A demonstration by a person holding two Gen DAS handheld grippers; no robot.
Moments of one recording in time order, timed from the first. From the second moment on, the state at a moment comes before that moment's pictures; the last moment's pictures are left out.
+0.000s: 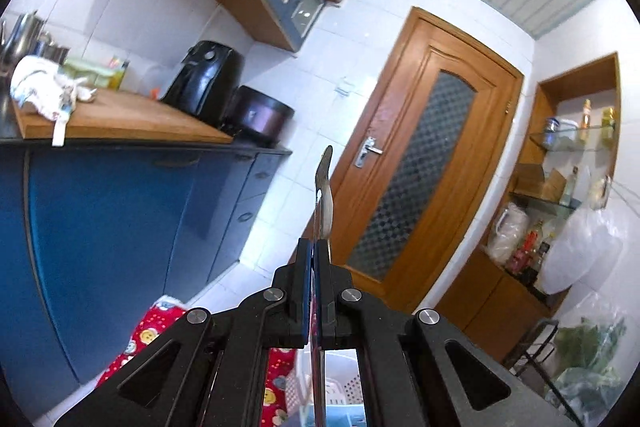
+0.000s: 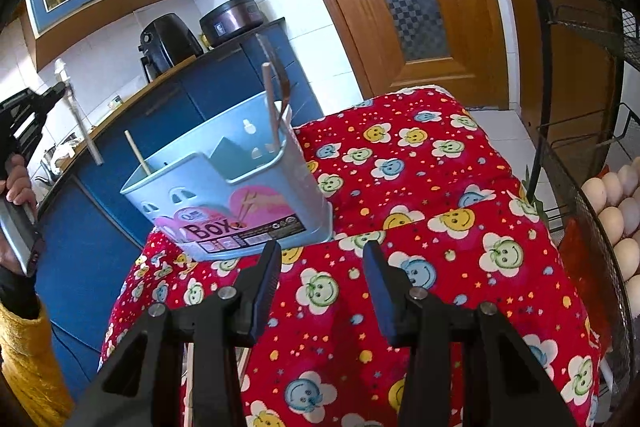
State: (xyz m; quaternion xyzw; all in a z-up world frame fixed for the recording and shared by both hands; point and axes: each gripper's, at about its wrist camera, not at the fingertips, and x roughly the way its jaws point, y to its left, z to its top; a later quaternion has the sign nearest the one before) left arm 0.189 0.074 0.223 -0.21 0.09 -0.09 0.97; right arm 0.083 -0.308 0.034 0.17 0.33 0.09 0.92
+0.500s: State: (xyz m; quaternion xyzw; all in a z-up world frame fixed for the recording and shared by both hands) left arm 0.198 0.010 0.167 -0.13 0.11 -0.07 0.98; right arm 0.075 -0.304 0.027 0.17 0.33 0.10 0.92
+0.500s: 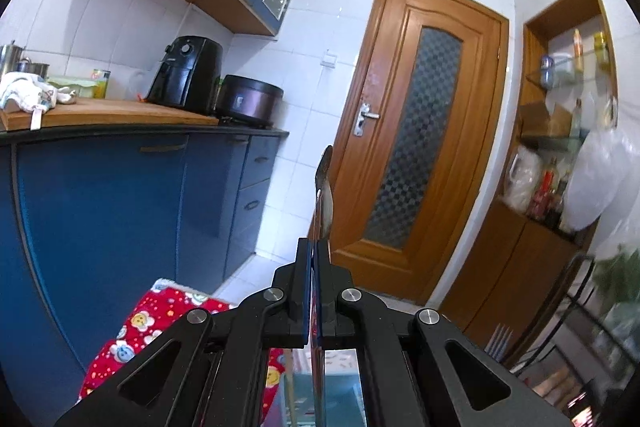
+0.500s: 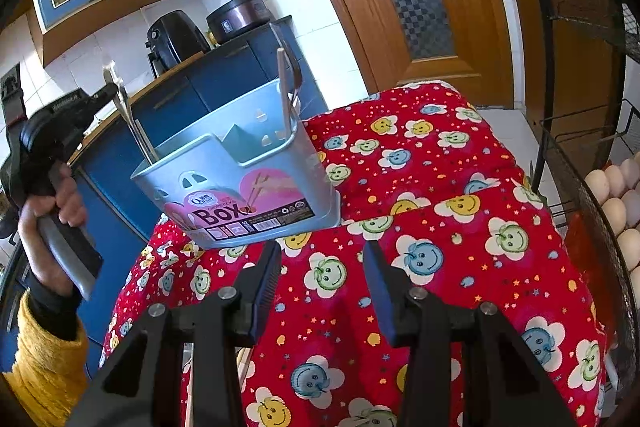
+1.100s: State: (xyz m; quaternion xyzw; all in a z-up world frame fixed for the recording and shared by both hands) left arm 0.182 -0.010 0.138 -0.07 0.18 -0.09 0.98; right arm 0.067 -0.302 0.025 0.19 0.33 0.11 0.92
